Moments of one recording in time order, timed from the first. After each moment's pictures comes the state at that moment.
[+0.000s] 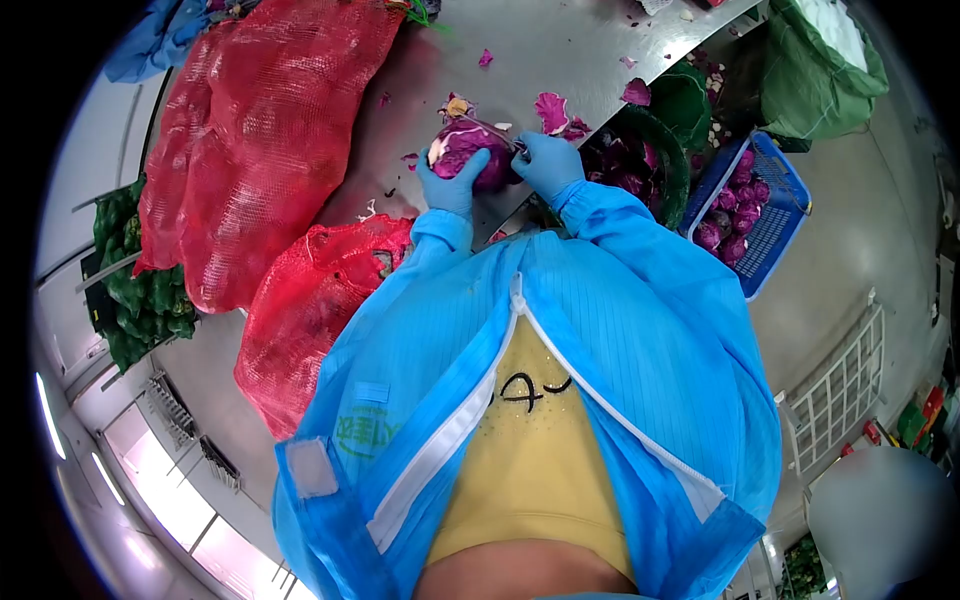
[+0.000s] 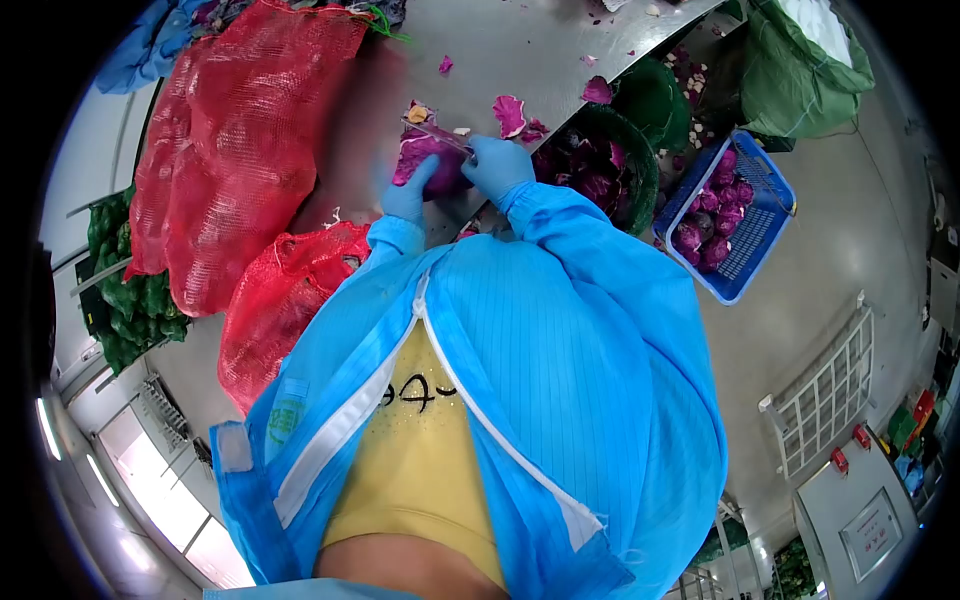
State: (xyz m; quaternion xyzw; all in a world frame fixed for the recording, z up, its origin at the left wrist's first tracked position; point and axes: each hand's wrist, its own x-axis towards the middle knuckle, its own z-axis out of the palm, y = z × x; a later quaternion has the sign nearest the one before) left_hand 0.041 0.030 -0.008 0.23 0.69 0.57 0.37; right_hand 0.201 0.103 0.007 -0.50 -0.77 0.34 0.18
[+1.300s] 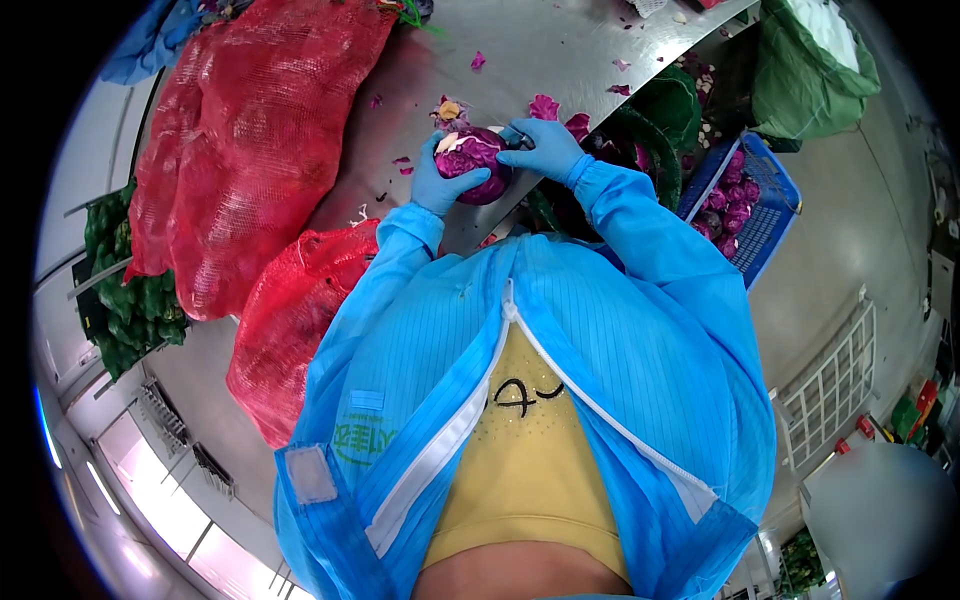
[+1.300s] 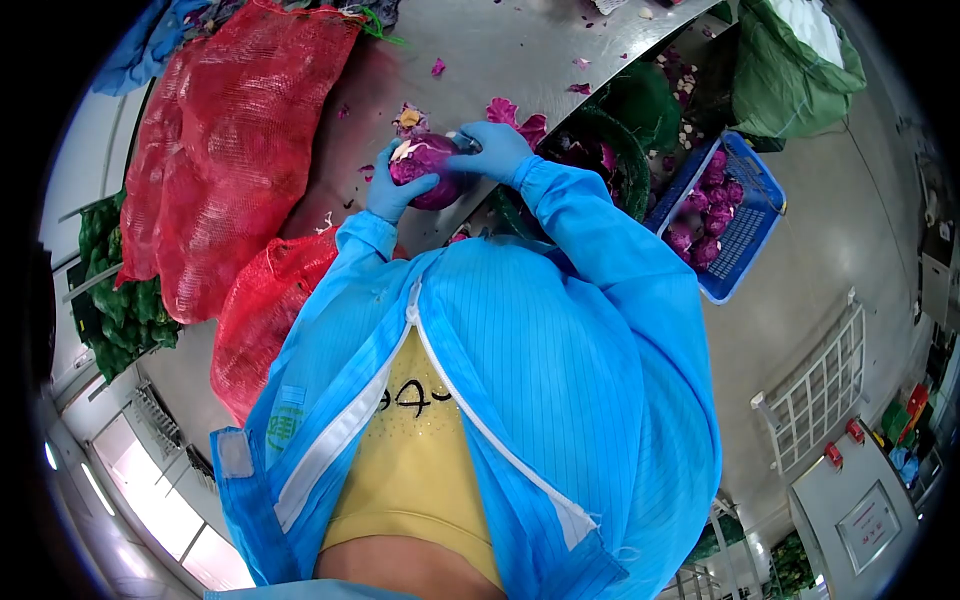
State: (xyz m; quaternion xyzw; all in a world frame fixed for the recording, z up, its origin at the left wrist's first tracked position) left_hand 0.016 0.038 0.010 0.42 0.69 0.41 0.43; right_hand 0.214 0.146 0.012 -0.36 -0.77 0.51 0.15
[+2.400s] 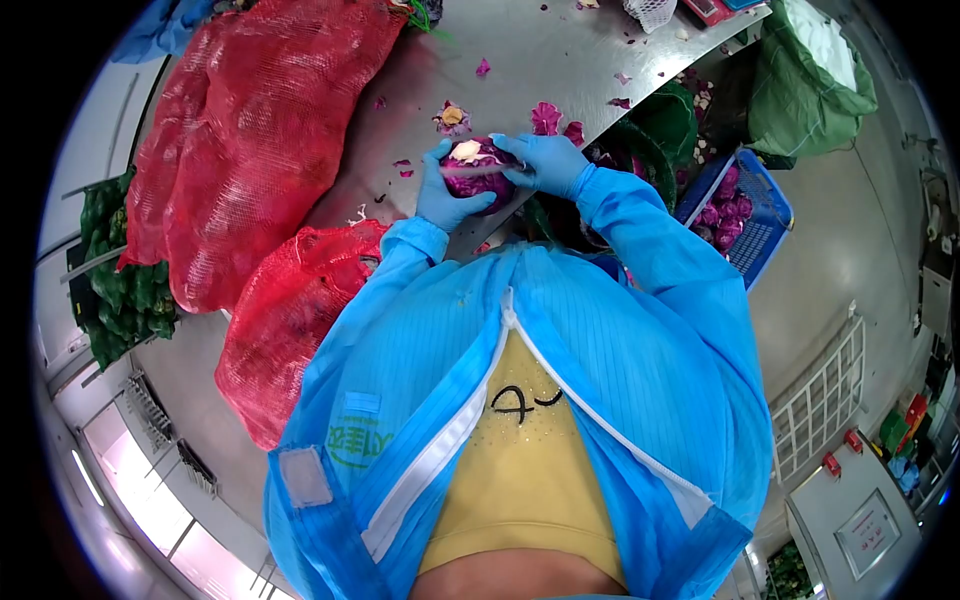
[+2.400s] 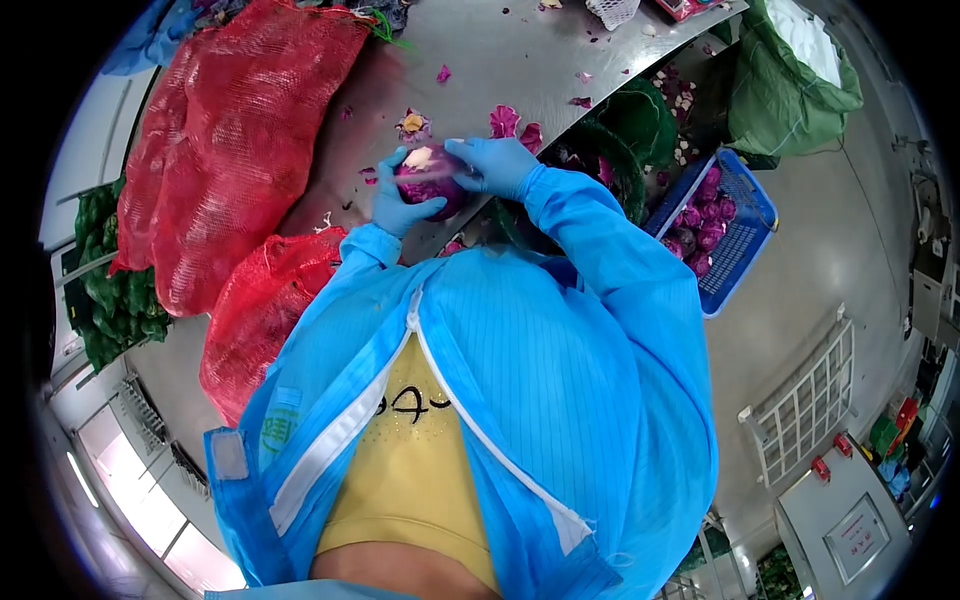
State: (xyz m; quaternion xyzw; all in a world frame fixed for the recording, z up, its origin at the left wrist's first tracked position) left_hand 0.035 0.023 0.025 0.46 0.63 0.46 0.42; right_hand 0.223 0.141 0.017 -0.23 -0.92 0.28 0.14
